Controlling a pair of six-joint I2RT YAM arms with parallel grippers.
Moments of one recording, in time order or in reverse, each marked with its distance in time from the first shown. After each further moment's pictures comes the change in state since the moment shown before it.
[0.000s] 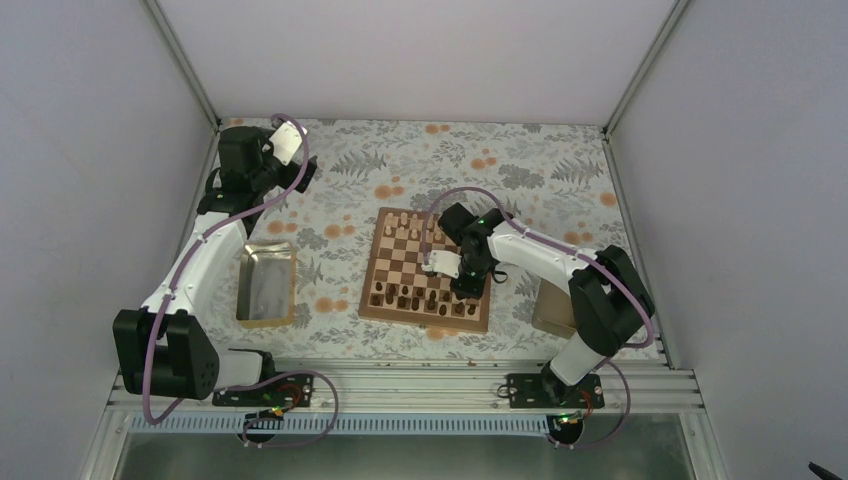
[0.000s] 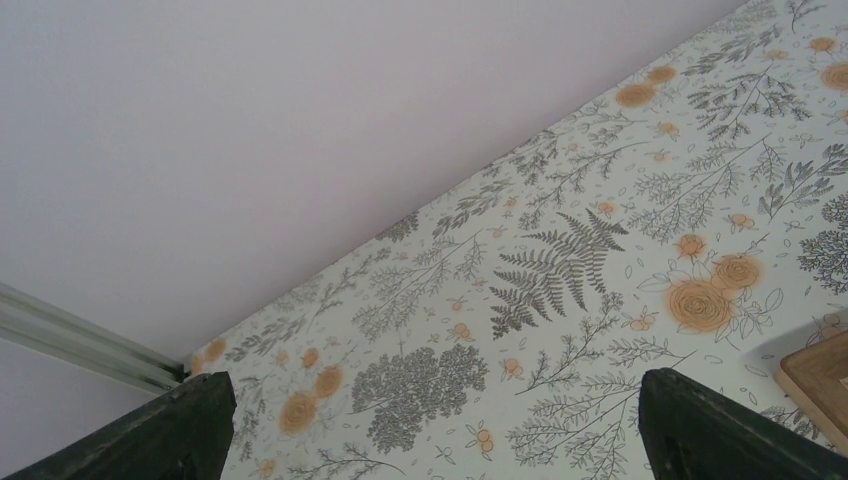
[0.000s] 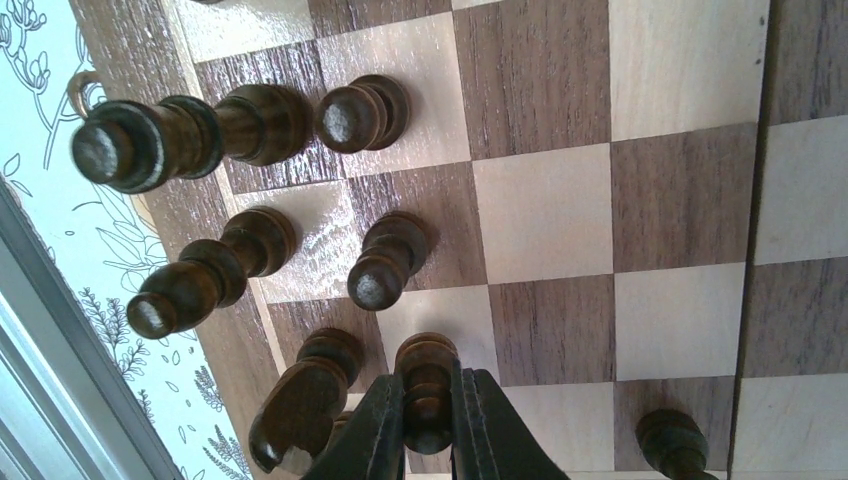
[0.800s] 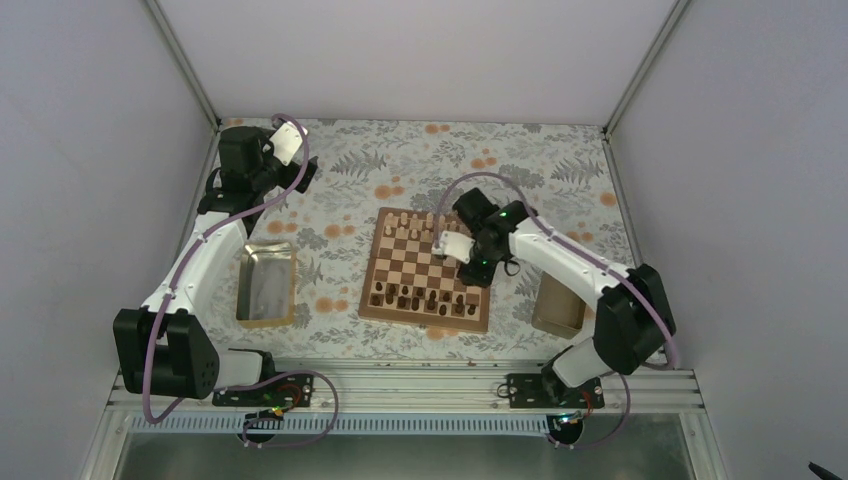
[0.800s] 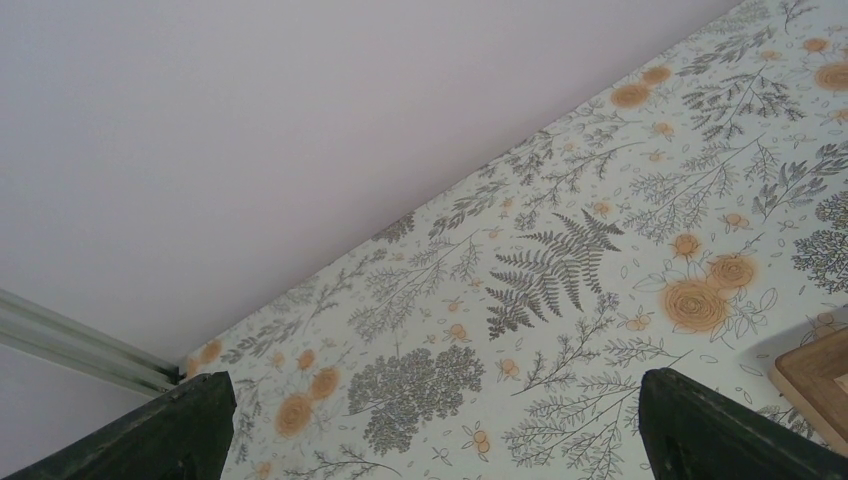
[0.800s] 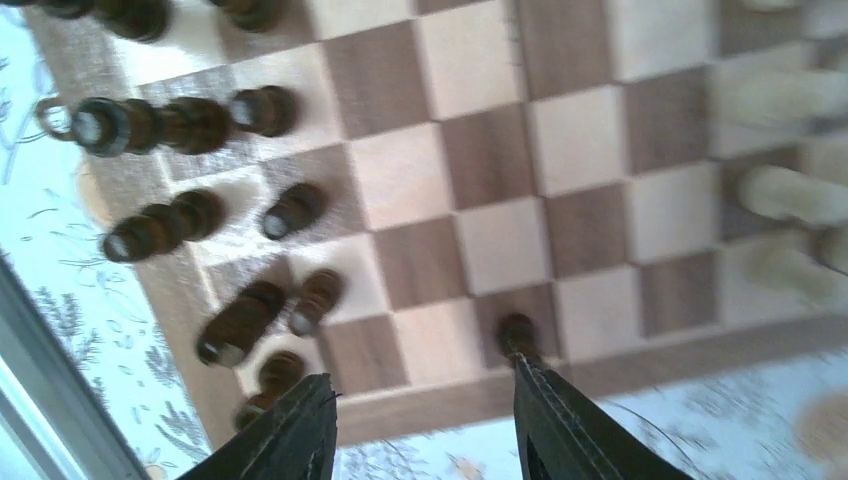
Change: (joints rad) left arm 0.000 0.003 0.000 0.000 0.008 0.000; right arm -0.038 -0.102 0.028 -0.017 0.073 0.002
